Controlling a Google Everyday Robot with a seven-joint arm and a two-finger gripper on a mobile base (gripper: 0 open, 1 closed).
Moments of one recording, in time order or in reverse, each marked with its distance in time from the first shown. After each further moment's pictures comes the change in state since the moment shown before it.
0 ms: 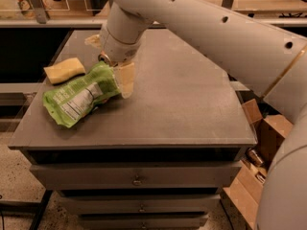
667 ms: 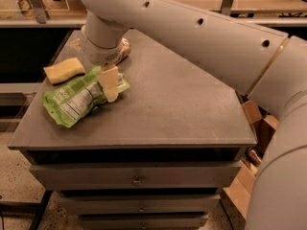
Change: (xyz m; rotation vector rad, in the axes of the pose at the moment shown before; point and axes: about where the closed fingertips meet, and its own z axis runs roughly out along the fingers) arm -0.033 -0.012 0.017 -0.002 0.042 -0.010
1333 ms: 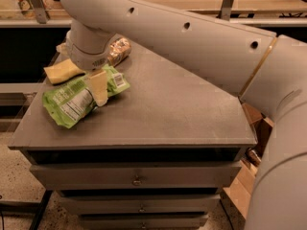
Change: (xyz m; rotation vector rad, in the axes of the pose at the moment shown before) arm -0.027 -0.006 0.008 0.016 0.002 -0.045
